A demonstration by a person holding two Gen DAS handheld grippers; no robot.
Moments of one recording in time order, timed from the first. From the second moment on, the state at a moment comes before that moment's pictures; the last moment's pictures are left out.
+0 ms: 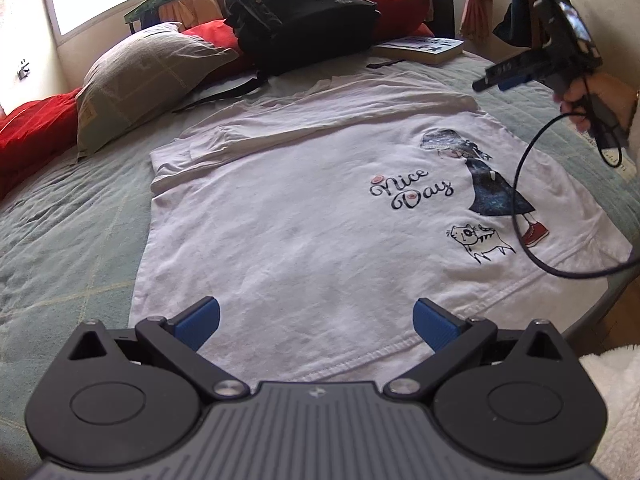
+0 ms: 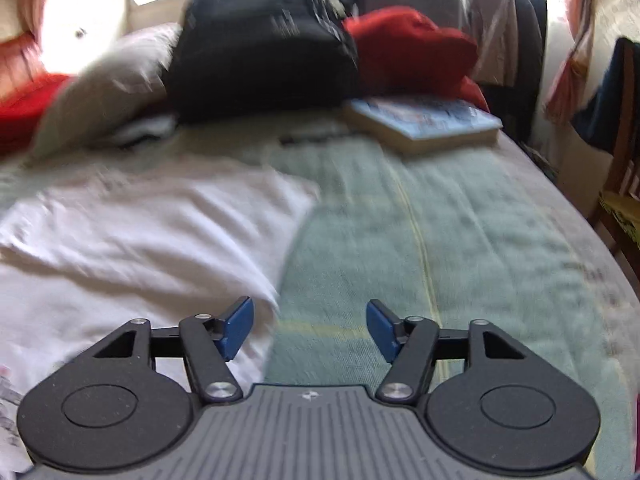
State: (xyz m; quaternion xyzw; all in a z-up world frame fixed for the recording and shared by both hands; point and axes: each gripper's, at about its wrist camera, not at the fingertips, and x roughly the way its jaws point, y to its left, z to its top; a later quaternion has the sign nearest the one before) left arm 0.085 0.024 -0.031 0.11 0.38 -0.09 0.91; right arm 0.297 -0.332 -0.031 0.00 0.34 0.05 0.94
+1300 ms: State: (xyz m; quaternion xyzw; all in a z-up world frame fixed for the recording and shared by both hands) left arm 0.126 0.053 -0.046 0.07 0.41 -0.07 0.91; right arm 0.442 -0.302 -0.043 0.06 0.40 0.05 0.91
